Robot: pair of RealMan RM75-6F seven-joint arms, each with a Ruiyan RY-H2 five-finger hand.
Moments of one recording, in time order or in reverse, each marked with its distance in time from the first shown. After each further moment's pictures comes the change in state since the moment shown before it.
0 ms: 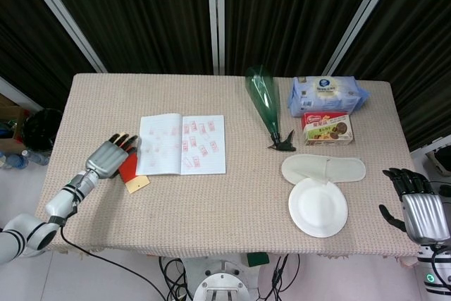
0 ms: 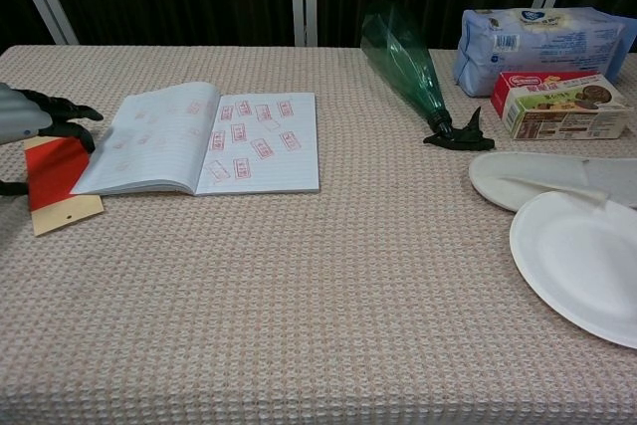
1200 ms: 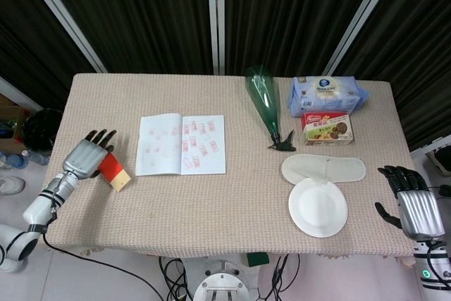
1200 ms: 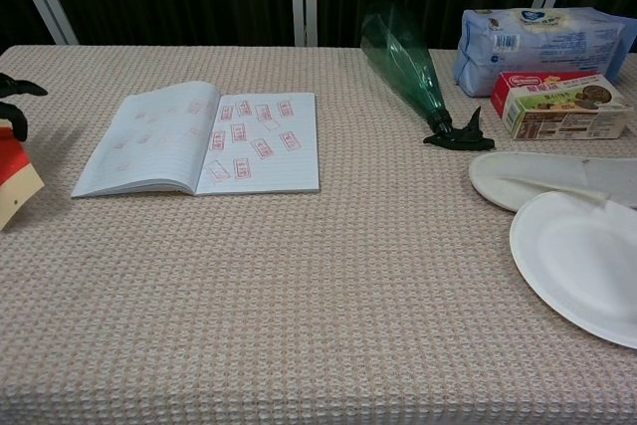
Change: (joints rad) left arm 0.082 0.082 -0.001 -0.035 -0.030 0.122 0.036; right arm 0.021 -0.004 0.007 -0.002 0.000 -0.023 -0.004
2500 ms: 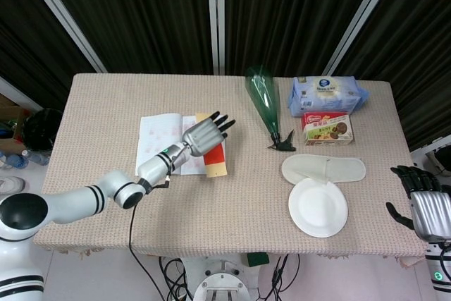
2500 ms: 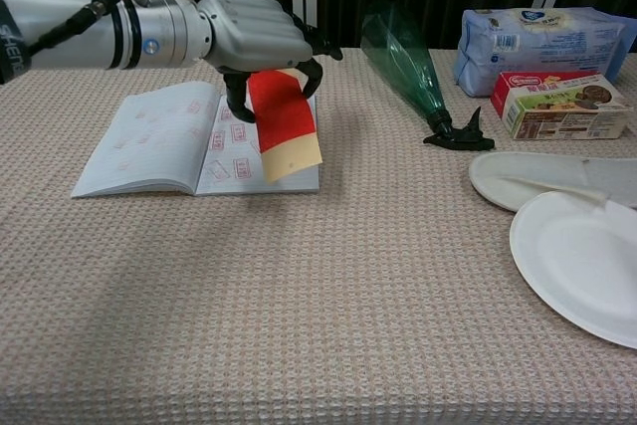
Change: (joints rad) left arm -0.562 -0.236 -0.242 -0.107 -0.225 -0.407 0.447; right arm -0.017 0.030 0.004 0.020 0.028 0.015 0.053
